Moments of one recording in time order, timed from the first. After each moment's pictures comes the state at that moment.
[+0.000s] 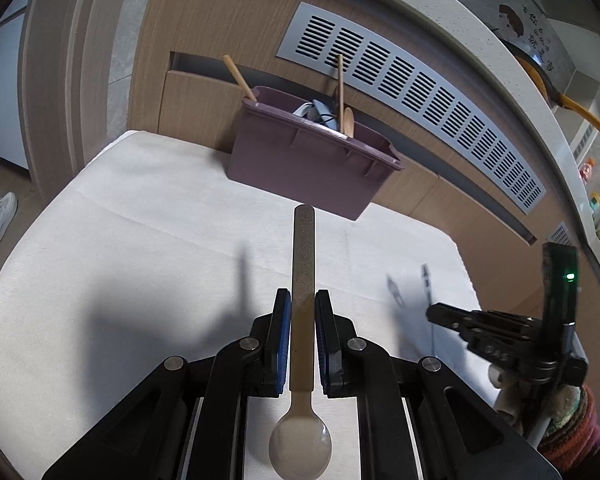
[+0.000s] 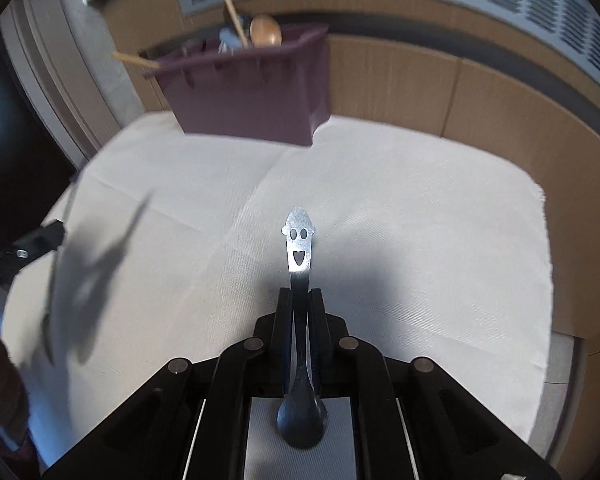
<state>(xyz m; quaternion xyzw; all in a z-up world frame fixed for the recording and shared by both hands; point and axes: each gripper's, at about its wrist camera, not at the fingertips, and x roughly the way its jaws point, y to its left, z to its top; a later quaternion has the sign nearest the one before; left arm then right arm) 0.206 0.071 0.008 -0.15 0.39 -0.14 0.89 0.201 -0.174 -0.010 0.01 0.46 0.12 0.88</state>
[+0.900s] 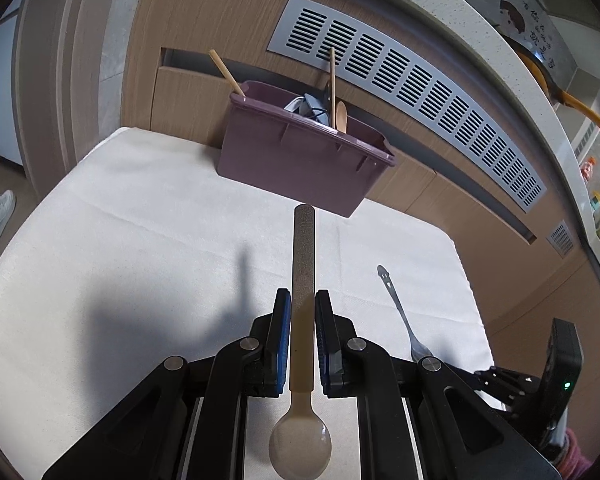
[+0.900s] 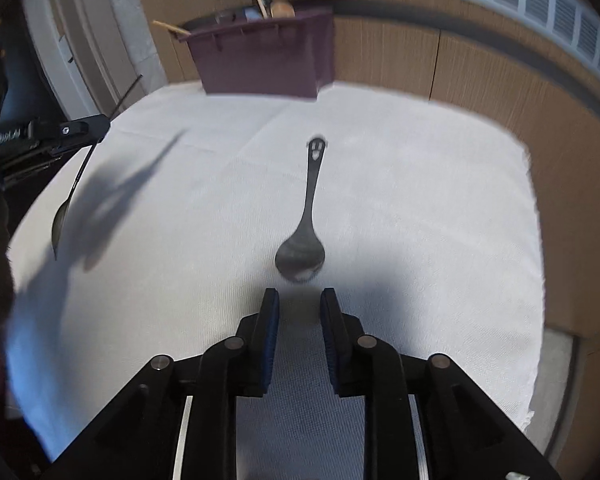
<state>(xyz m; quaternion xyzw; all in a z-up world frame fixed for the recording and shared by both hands) 0.210 0.060 0.007 -0.15 0.40 -0.15 0.89 0.139 -0.170 -0.050 -0.04 0.45 0.12 0.88</state>
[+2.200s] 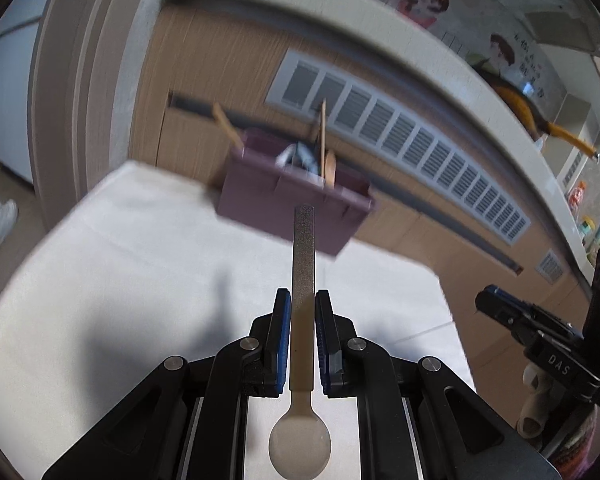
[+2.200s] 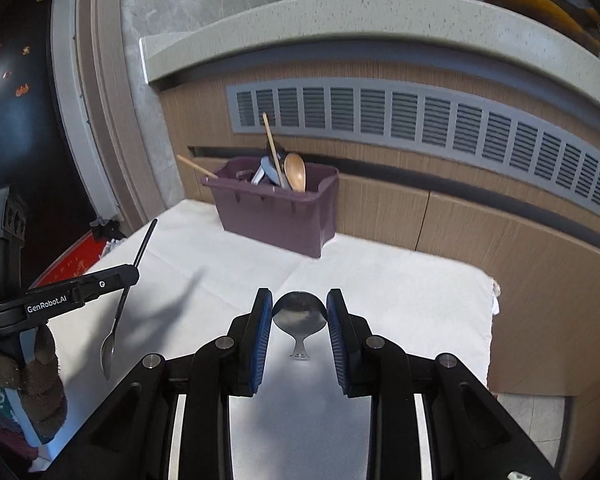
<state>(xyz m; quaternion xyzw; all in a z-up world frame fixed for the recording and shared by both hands) 0.196 0.069 0.050 -0.17 0.32 -0.13 0.92 0.157 -0.176 0.072 -0.02 0.31 0.14 0.94</state>
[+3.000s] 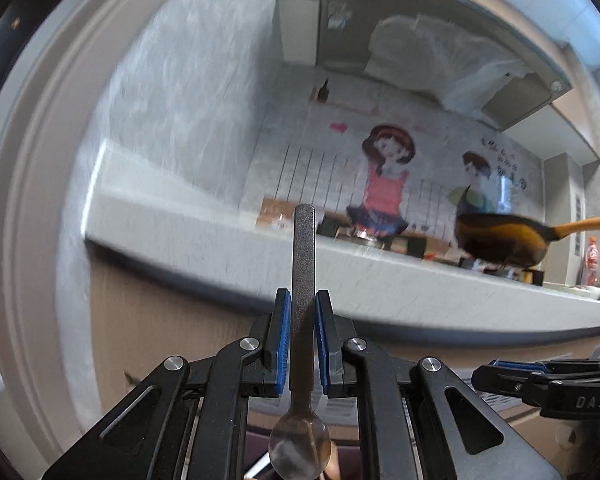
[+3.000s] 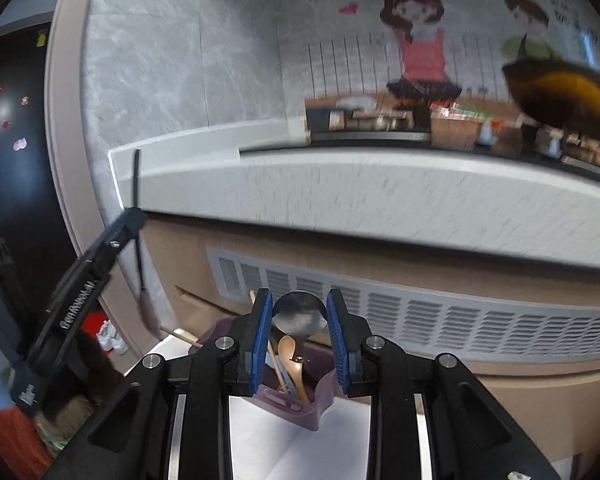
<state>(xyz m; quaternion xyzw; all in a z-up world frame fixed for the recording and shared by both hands) 0.324 0.055 0.144 -0.12 0.00 -0.09 0.99 0.292 -0.149 0.170 0.01 0.22 0.14 0.96</state>
